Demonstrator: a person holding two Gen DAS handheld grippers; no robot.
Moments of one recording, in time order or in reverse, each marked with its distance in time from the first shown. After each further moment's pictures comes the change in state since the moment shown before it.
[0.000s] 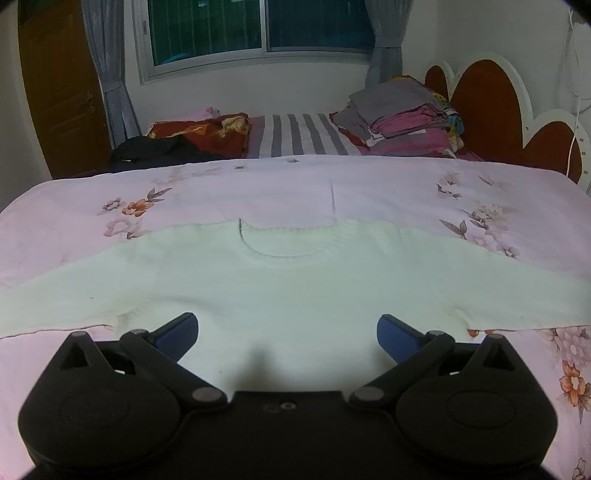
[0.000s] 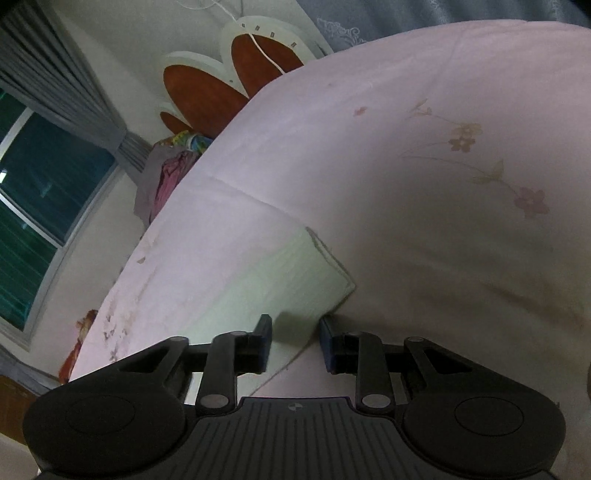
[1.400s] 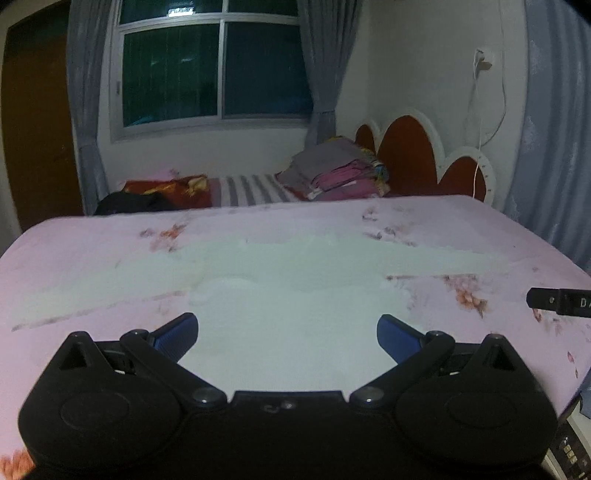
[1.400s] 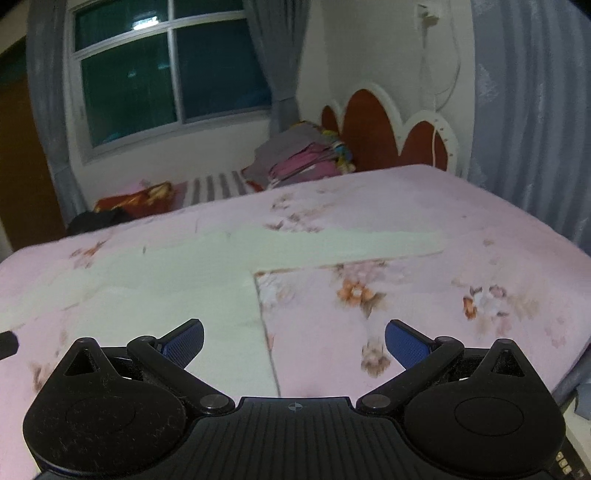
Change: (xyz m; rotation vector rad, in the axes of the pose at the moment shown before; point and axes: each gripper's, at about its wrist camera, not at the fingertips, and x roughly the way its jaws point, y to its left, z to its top) left arm -0.215 0.105 -0.112 0.088 -0.243 -0.218; right arm -0.309 0.222 -0.311 -0.715 -0.099 0.015
